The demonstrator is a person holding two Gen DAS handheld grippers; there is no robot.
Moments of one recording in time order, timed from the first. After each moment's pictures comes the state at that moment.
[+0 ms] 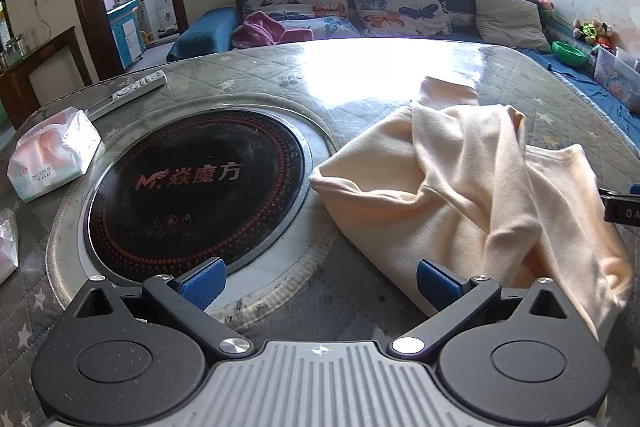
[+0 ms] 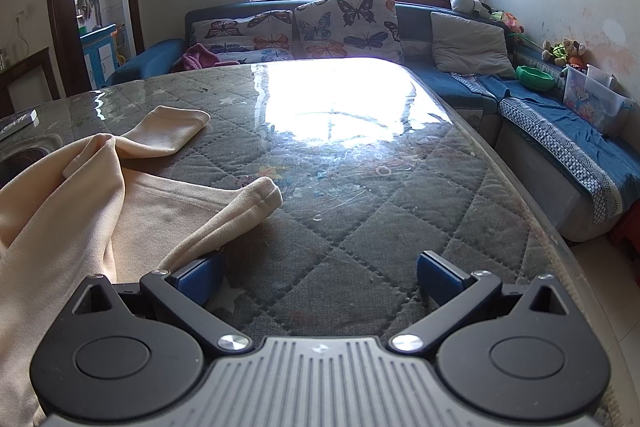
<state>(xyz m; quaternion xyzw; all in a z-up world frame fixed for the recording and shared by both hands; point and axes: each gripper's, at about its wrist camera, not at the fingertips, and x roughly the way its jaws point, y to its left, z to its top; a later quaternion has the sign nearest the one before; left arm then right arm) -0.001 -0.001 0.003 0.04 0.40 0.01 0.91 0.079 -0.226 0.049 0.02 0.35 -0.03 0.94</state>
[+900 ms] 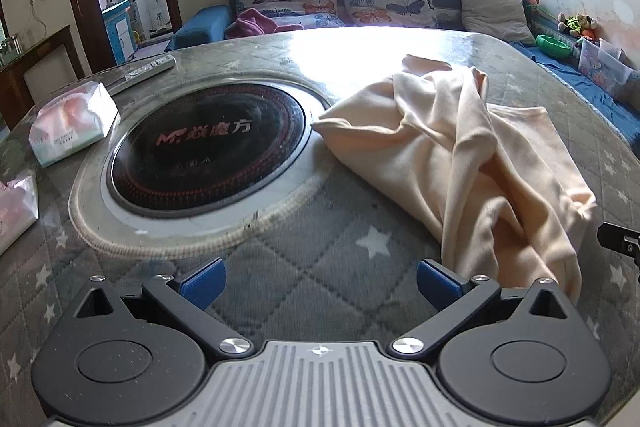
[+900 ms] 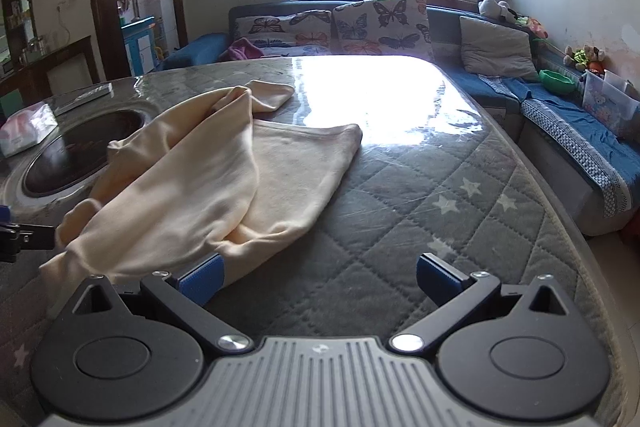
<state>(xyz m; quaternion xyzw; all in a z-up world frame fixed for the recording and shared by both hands) -0.077 0.011 0.006 0.03 0.40 -0.01 0.92 -0.045 -0.165 0.082 0.00 0.35 0.02 0.94</state>
